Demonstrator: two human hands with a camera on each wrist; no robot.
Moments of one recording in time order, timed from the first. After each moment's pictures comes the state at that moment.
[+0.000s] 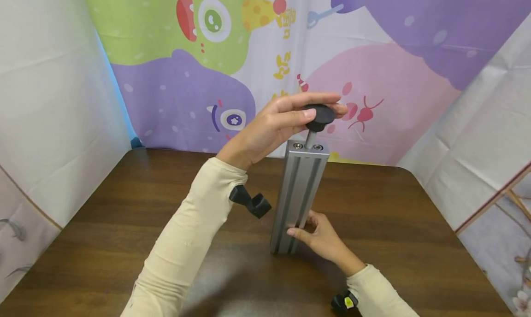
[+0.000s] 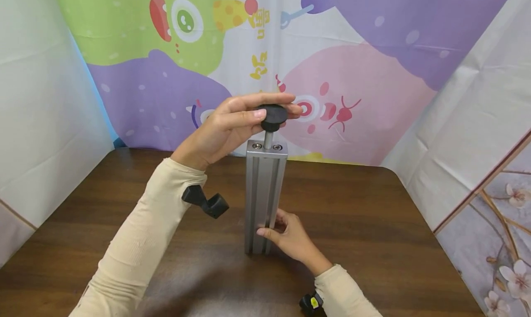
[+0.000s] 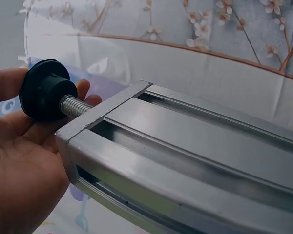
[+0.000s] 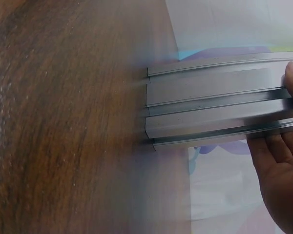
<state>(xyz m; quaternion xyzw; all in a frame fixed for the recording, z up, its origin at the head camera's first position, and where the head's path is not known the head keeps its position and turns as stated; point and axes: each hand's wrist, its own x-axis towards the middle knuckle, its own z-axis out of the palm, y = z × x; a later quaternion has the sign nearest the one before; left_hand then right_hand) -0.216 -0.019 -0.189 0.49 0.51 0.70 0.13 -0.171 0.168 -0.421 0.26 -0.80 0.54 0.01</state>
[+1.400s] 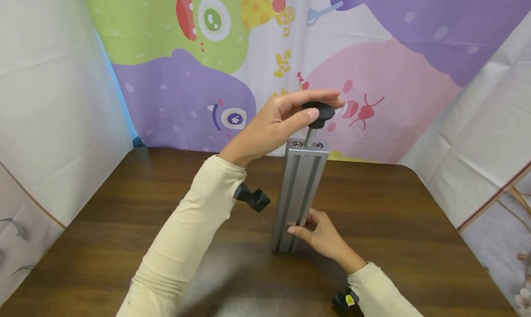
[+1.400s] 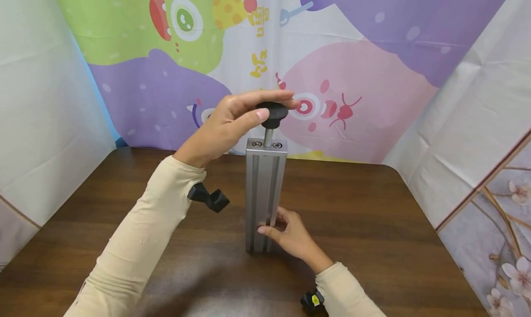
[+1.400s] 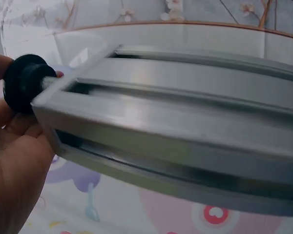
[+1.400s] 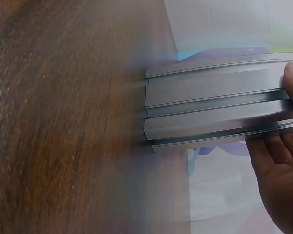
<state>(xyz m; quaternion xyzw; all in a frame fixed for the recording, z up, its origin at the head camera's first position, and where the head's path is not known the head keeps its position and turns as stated) -0.221 -0.018 -0.195 0.54 0.58 0.60 -0.02 -0.171 0.169 -0.421 0.26 -0.79 0.55 -0.01</state>
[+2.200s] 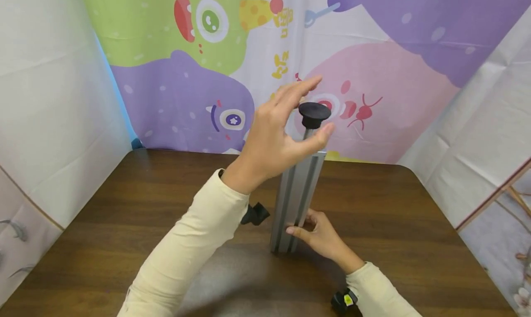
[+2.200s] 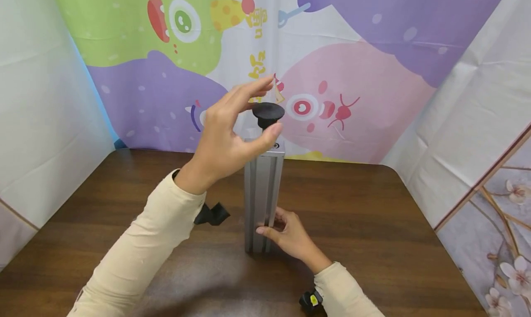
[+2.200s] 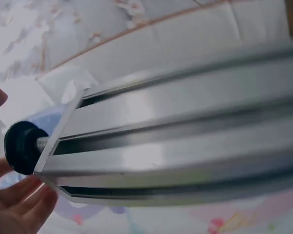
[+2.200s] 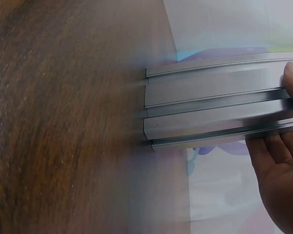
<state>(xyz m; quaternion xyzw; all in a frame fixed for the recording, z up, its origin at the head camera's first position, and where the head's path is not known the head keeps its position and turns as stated) -0.194 -0.006 -0.202 0.44 0.69 0.45 -0.37 -0.173 0.171 -0.423 0.26 -0.79 0.56 0.00</state>
